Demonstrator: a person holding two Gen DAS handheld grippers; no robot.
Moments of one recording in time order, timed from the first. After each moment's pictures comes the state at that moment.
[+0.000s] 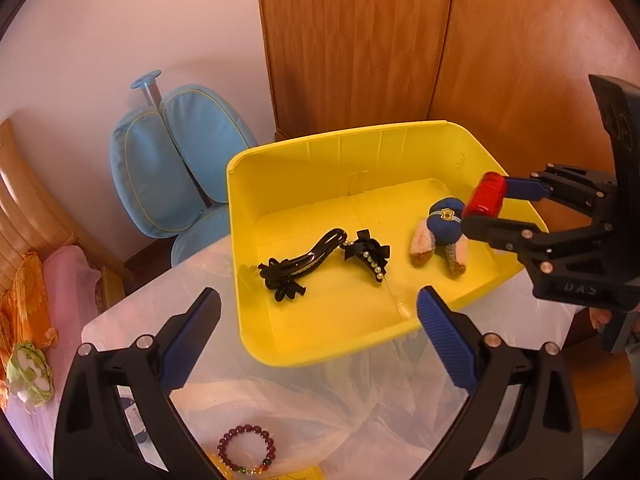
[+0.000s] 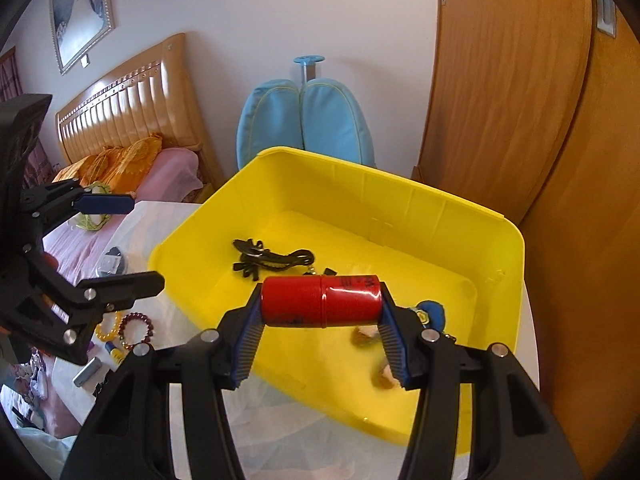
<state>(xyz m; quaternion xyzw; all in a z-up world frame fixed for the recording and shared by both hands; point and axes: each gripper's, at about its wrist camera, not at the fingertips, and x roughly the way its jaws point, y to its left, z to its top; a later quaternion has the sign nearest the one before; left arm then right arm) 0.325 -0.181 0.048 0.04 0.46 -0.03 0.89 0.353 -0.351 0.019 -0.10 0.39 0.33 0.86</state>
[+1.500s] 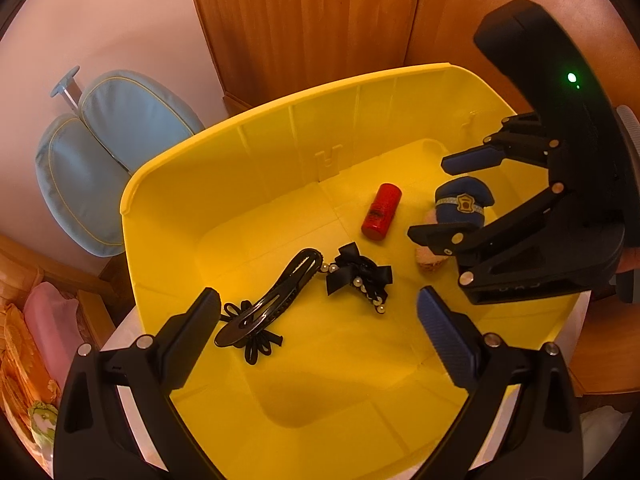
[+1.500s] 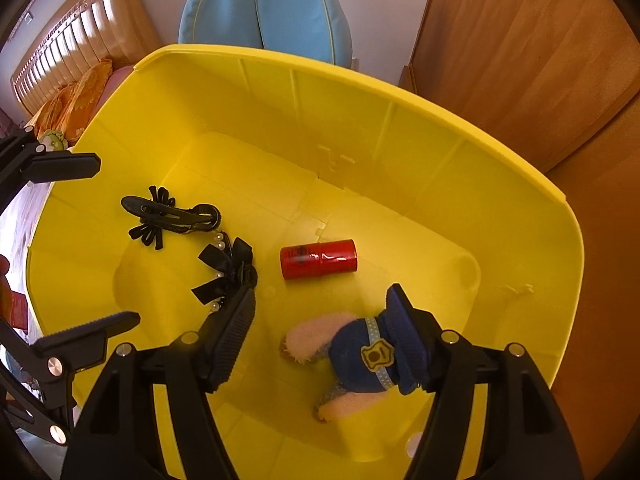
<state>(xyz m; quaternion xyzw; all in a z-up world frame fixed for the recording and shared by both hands) 0.423 -0.202 -0.007 0.08 0.54 -0.11 0.83 0.450 -0.332 -0.051 -0.18 0.54 0.28 0.77</state>
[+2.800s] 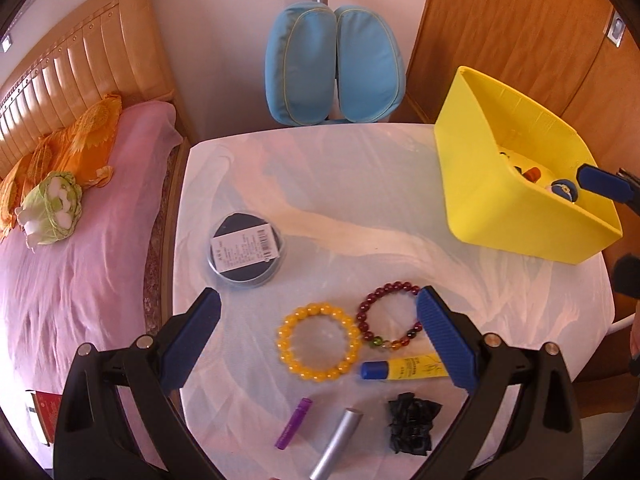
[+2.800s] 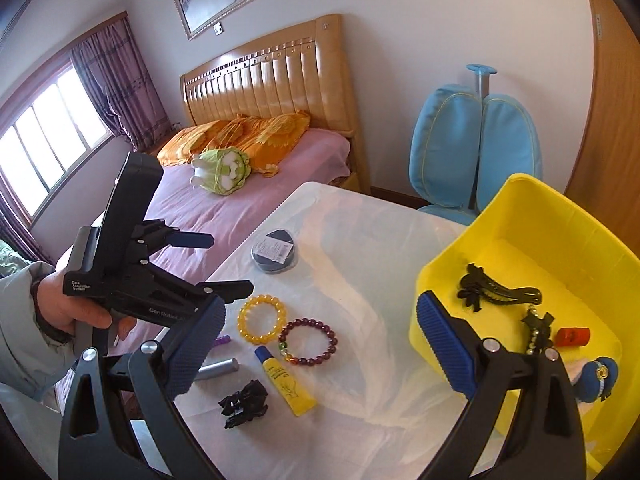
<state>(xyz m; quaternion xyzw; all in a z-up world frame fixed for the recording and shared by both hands) 0.168 -0.012 -0.009 -0.11 0.50 0.15 0.84 0.240 -0.195 0.027 -0.12 0.37 0.55 0.74</state>
